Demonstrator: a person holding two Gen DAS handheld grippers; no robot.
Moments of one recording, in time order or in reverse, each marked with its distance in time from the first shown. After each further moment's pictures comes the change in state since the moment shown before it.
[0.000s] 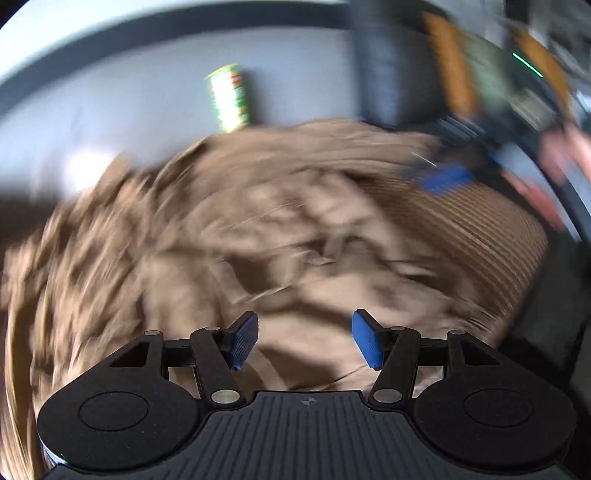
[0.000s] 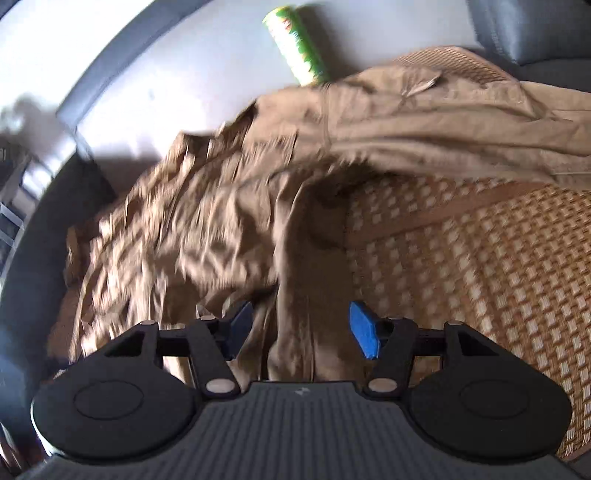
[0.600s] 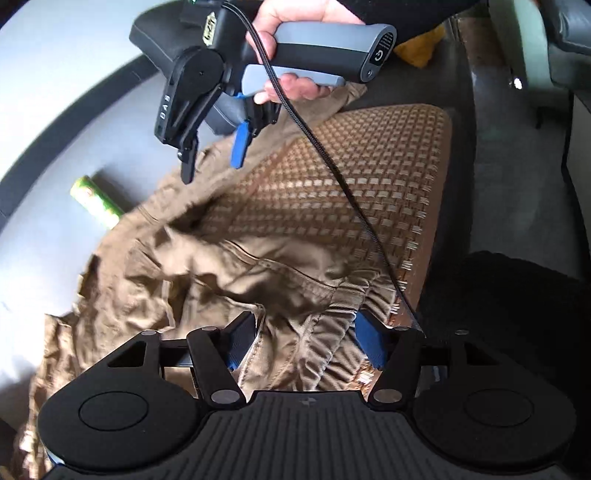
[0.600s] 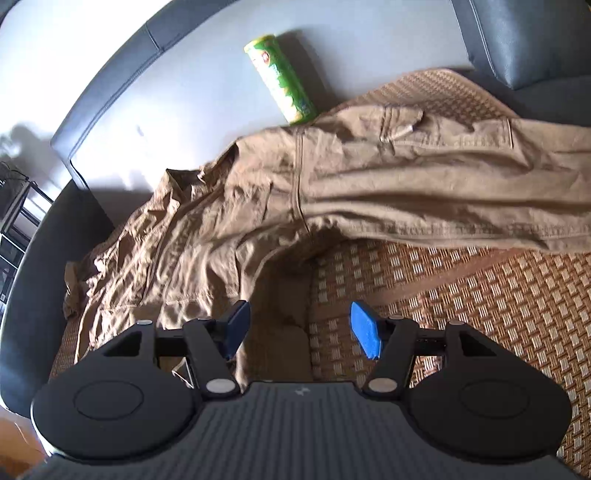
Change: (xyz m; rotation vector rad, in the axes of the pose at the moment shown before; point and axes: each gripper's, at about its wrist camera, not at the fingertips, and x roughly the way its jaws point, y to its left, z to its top) left arm 0.053 -0.143 -0.021 0.543 -0.011 -0.036; right arm 0.015 -0.033 0.047 -0.014 0.007 0.017
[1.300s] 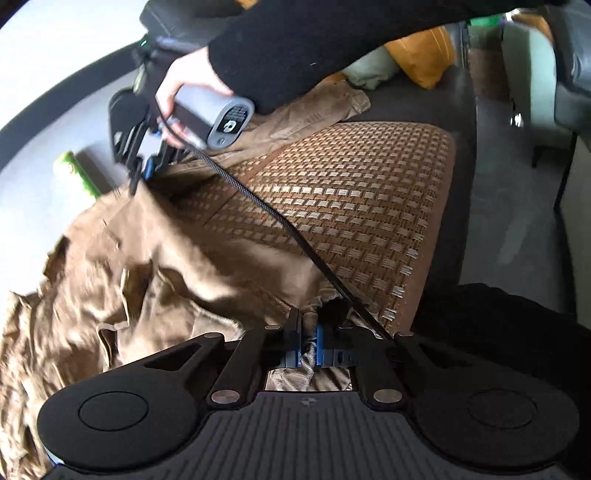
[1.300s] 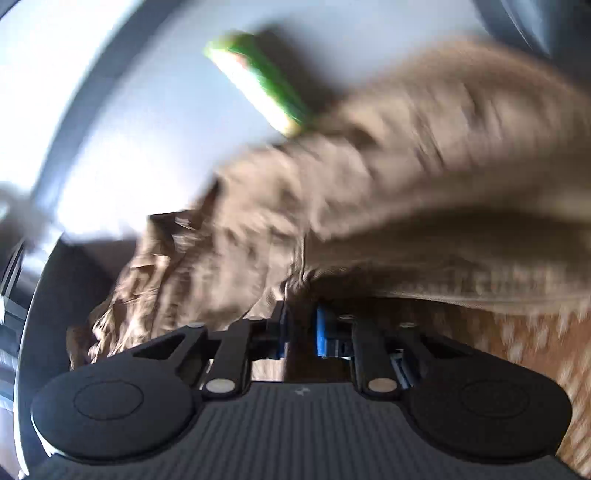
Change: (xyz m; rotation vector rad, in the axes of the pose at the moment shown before) left arm 0.030 0.013 -0.004 -0.138 -0.054 -0.091; right arm 0.093 0.004 0.054 0.114 -0.060 0.090
